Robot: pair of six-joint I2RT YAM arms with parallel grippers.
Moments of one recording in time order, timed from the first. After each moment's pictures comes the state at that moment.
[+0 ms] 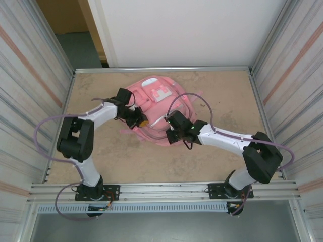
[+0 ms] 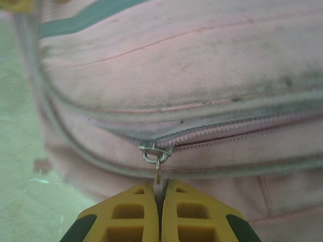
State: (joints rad) left arm -0.30 1.80 1.18 -0.57 0.64 -0.85; right arm 0.88 1.51 0.95 -0.42 0.10 0.35
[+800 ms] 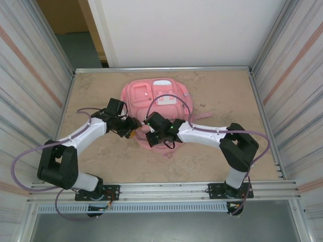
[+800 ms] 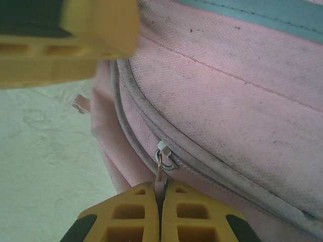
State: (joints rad) left arm -0.36 1.42 0.89 -0.55 0.43 -0.98; right arm 1.00 1.76 1.18 -0.38 -0.04 0.44
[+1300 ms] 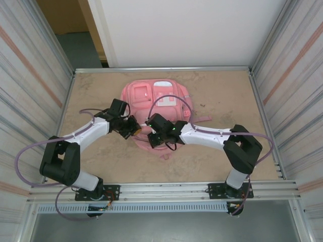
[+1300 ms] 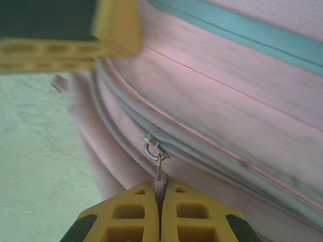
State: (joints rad) left arm -0.36 1.47 0.89 -0.51 0.42 -0.99; right arm 0.99 1.69 1.12 -0.40 0.01 0.44
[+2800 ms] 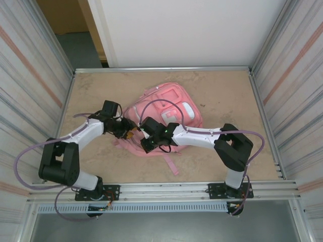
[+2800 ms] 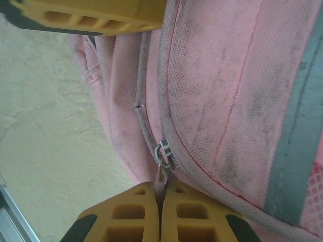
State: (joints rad) left arm -0.25 1.46 0.83 -0.49 0.51 -1.00; right arm 1.06 1.81 1.21 -0.39 -0.10 0.43
